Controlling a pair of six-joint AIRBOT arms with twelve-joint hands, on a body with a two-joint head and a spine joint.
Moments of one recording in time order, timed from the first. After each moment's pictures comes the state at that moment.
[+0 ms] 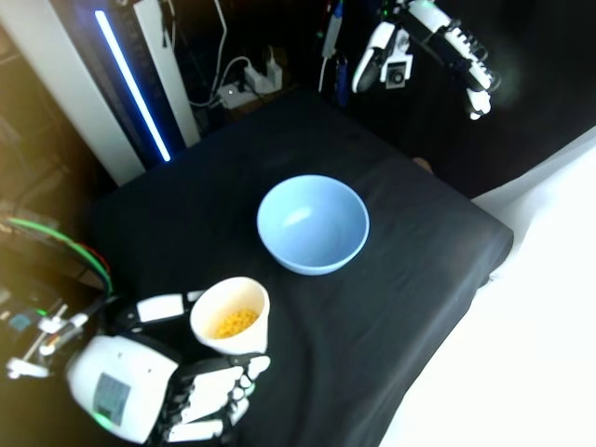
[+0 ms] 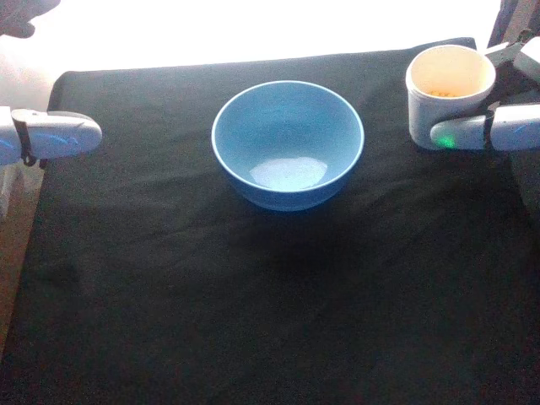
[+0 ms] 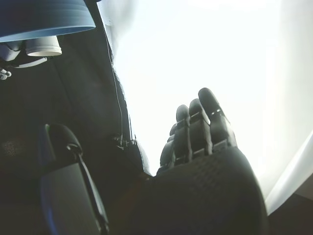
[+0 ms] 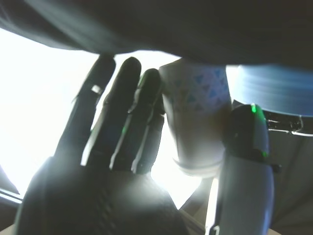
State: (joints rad) left arm 1.01 -0.83 1.15 -0.26 -1.13 0.68; right arm -0.92 -1.30 1.72 0.15 0.84 -0.03
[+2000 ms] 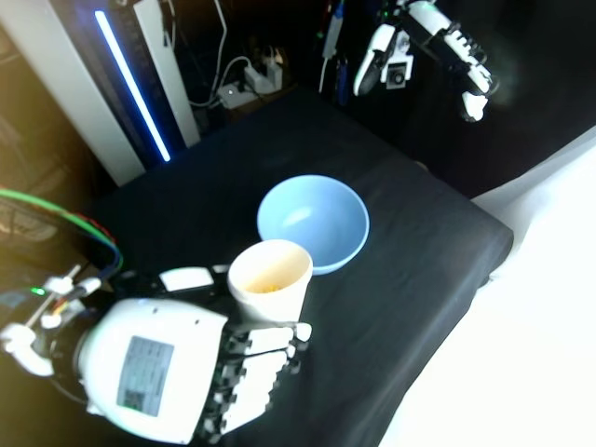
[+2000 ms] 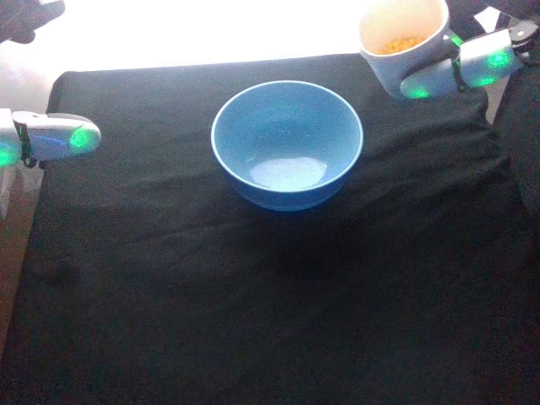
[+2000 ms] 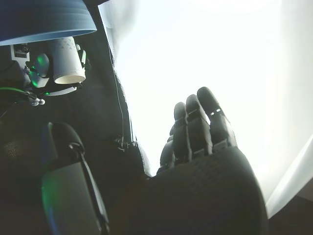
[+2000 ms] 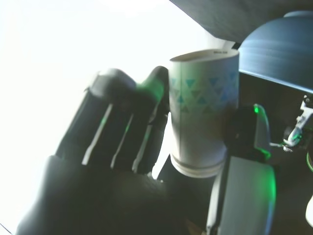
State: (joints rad) left arm 1.01 -0.83 1.15 -0.25 -1.12 0.67; right arm -0.57 -1.25 1.73 -0.38 0.65 -0.03
